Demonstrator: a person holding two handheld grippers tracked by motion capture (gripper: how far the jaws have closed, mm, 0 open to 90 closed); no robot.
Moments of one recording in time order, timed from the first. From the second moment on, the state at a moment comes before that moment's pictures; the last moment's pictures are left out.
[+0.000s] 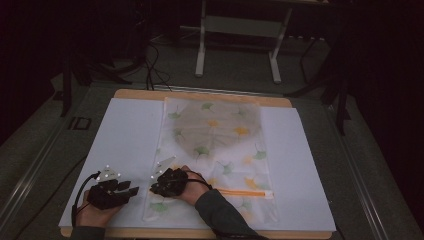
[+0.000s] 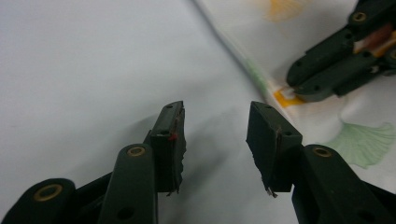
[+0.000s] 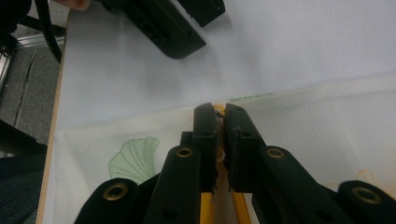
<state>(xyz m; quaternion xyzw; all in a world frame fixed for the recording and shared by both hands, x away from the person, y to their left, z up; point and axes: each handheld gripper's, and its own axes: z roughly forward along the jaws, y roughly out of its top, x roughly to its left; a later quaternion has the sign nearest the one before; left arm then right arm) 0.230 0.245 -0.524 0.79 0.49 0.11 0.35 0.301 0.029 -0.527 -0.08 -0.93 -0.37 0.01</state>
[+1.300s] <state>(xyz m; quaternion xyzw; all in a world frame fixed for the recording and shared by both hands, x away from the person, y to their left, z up) 0.248 0.216 -0.541 0.77 0.47 -0.09 0.41 0.298 0.022 -0.512 -0.07 -0.93 -0.37 0.00</state>
